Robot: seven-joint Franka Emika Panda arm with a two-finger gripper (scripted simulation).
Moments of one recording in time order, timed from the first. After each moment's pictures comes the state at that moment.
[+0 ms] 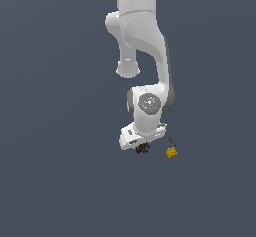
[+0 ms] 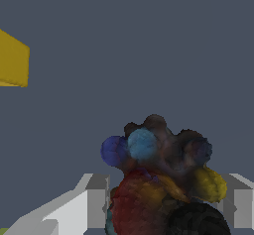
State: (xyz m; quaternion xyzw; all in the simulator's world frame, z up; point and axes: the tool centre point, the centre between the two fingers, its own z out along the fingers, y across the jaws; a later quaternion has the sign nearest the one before) arm 0.054 0.063 0.034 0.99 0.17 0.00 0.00
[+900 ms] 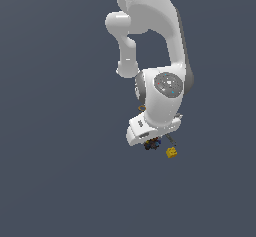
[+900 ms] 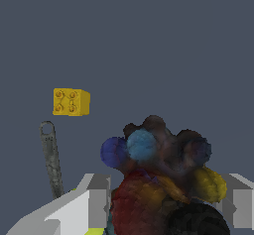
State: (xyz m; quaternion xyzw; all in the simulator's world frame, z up) arm 0.071 0.094 0.122 0.99 0.17 0.00 0.00
